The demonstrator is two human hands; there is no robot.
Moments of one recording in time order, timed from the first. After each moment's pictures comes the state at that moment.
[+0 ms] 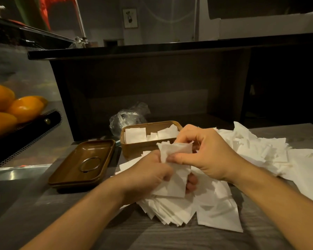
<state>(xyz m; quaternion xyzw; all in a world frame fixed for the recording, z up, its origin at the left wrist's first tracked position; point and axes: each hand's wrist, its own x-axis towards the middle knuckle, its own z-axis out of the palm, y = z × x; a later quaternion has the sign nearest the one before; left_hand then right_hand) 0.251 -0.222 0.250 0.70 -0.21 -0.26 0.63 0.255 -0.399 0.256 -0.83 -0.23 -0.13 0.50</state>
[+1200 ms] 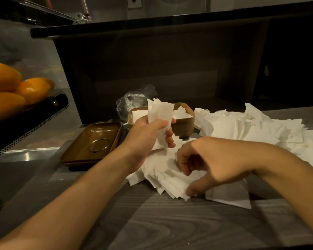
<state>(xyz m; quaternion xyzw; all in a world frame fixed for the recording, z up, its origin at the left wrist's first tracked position) 0.266 -0.214 0.253 0.72 -0.10 -0.04 0.69 0.234 -0.399 0.262 -0.92 -0.31 0.14 0.19</state>
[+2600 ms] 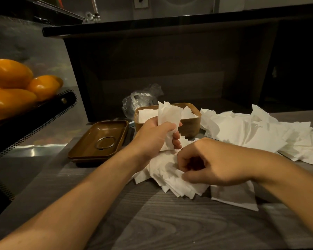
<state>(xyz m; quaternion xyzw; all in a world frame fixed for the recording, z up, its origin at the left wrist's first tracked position) 0.267 -0.213 0.249 0.71 -0.10 -0.07 0.69 0.235 -0.387 0.249 -0.91 -0.34 0.09 0.23</state>
